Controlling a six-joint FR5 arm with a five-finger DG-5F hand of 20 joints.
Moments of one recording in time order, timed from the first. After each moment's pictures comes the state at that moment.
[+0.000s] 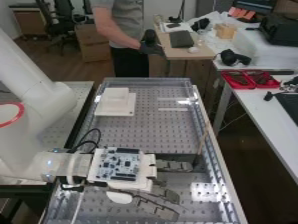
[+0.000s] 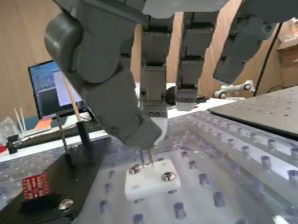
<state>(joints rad) 1.15 -2.21 -1.74 -2.38 -1.89 -0.57</state>
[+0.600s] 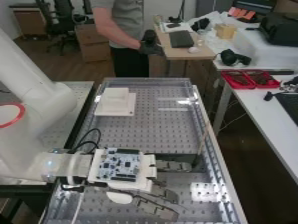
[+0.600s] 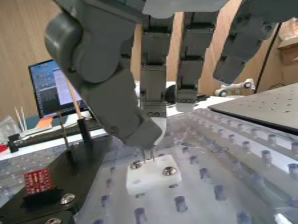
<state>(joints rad) 1.15 -2.22 -1.74 -2.38 -1.89 -0.57</state>
